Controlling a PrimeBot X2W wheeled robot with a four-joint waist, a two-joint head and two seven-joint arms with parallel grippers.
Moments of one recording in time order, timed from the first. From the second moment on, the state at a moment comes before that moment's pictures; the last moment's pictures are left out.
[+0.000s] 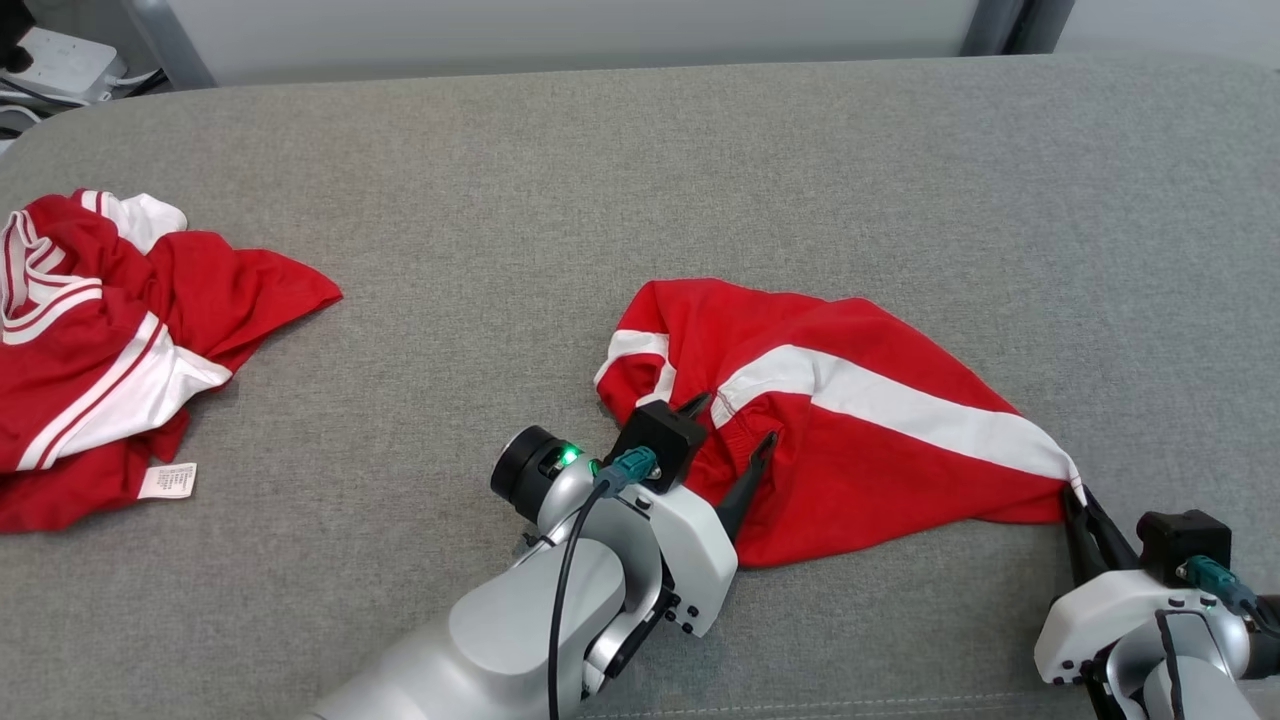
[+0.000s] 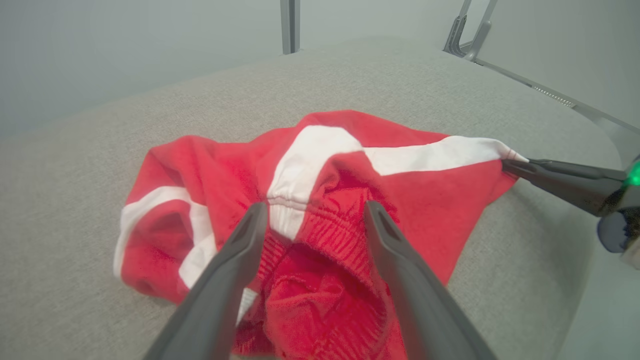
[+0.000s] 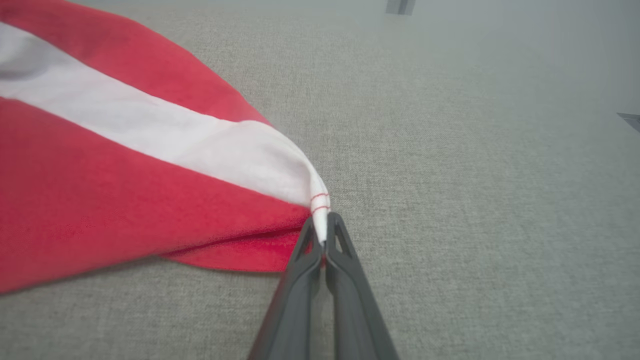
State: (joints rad) left arm -0.76 0.05 -1.26 0.66 -0.89 0.20 -0.21; right arm -0.29 -0.10 -0.05 0.73 0.05 0.13 -0.26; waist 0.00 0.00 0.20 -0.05
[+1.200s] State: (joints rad) left arm -0.84 0.15 -1.06 0.57 -0.72 0.22 -0.25; right arm -0.29 -0.18 -0.06 0.54 0.06 0.13 -0.26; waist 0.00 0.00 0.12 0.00
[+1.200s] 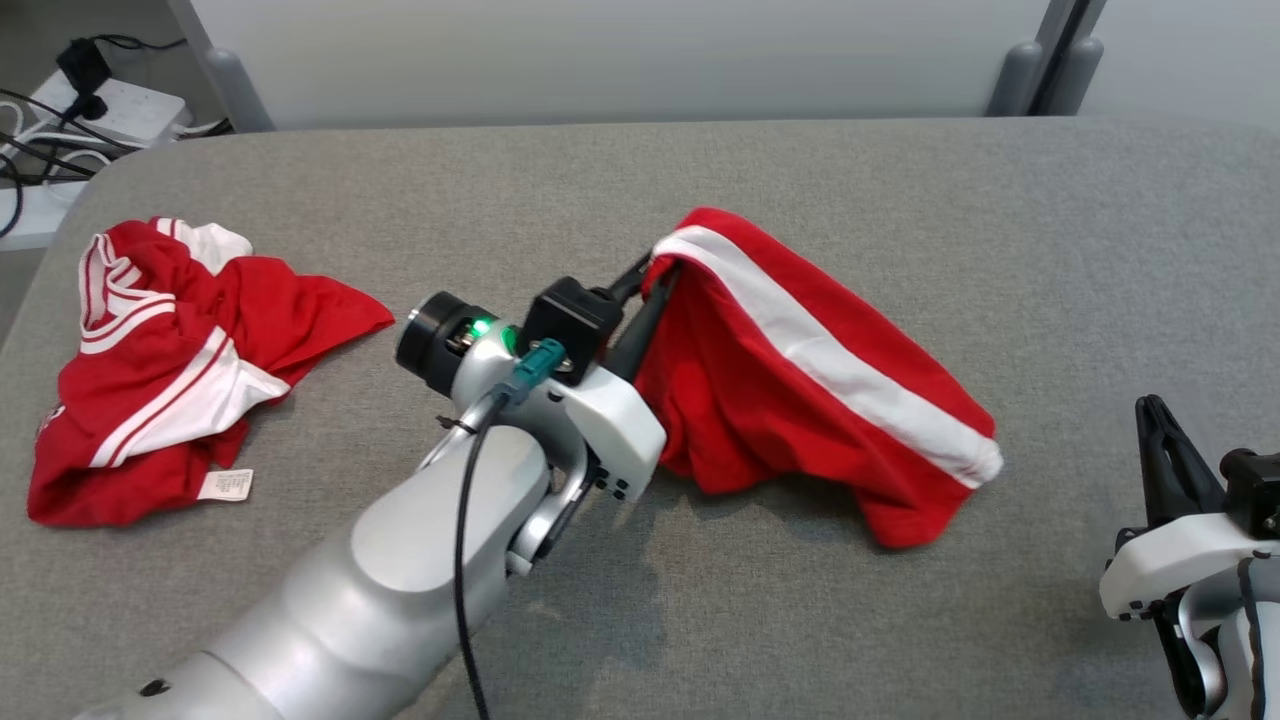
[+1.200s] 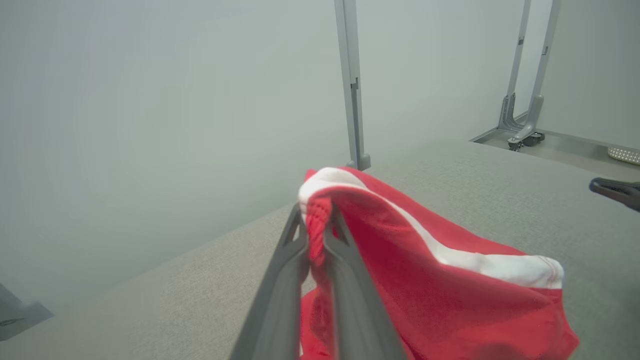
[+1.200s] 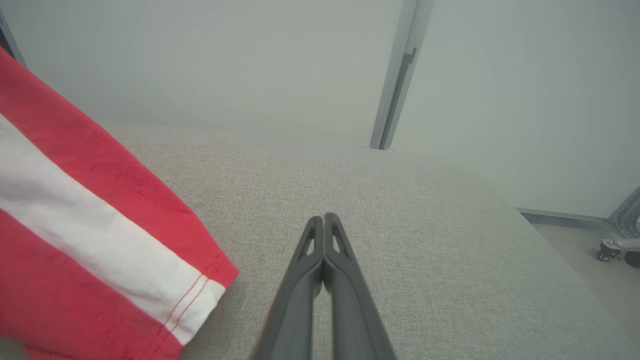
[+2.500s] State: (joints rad) left arm -0.49 0.29 -0.89 0.34 -0.54 0.23 -0.25; right arm -0.39 -0.22 0.56 0.77 0.79 0.13 -0.25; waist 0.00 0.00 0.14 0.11
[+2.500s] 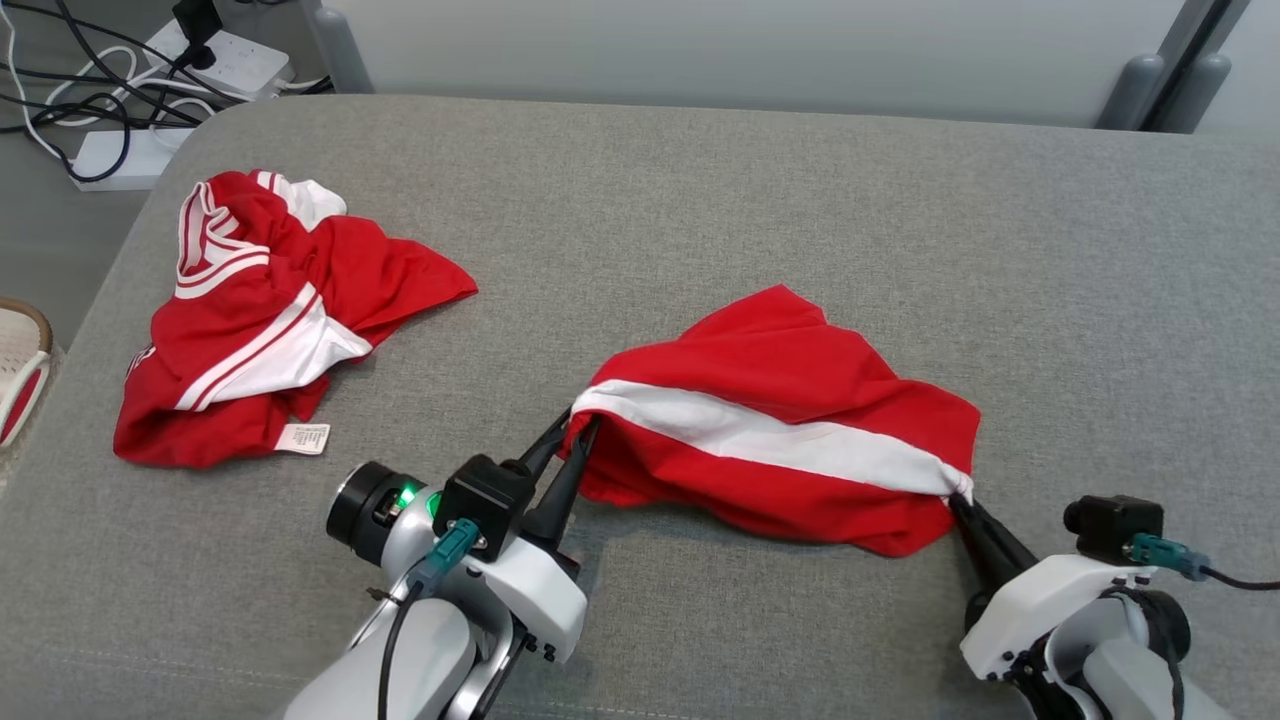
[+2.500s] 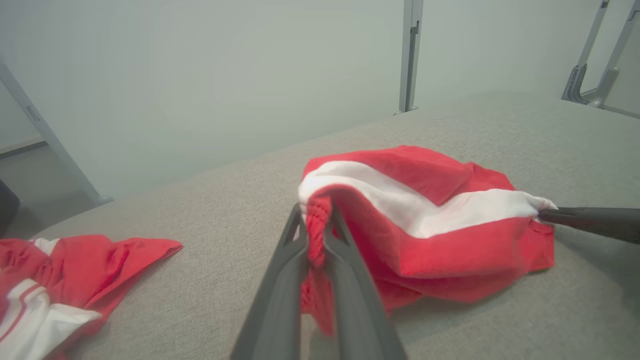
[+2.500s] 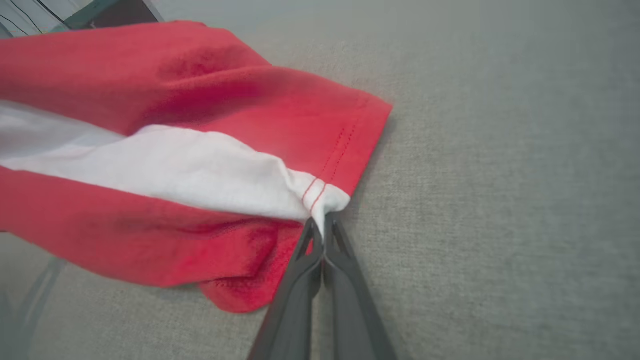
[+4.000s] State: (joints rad) left arm -0.34 0.34 -0.76 0.12 -1.00 0.06 0.16; right arm -0.34 -0.31 0.39 0.72 0.54 0.13 -0.25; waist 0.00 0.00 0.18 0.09
